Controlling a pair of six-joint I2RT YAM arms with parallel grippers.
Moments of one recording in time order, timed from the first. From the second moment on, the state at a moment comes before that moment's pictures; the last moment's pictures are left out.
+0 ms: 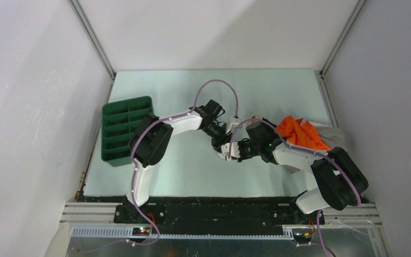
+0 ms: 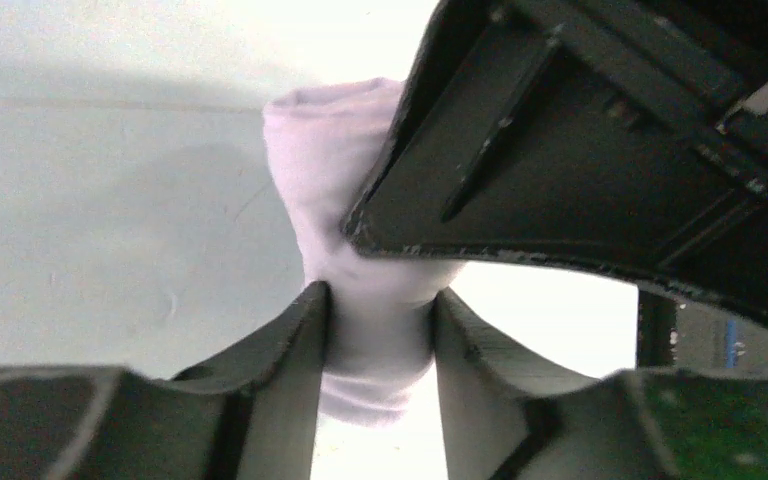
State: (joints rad) left arm -0.67 2.11 1.46 -0.57 0.86 0.55; right arm 0.60 1.45 0.65 -0.03 -0.46 -1.15
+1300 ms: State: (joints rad) left arm -0.62 2.02 1.05 0.32 0.87 -0.06; right arm 0.48 1.71 1.00 -0.36 -0.60 -0.95
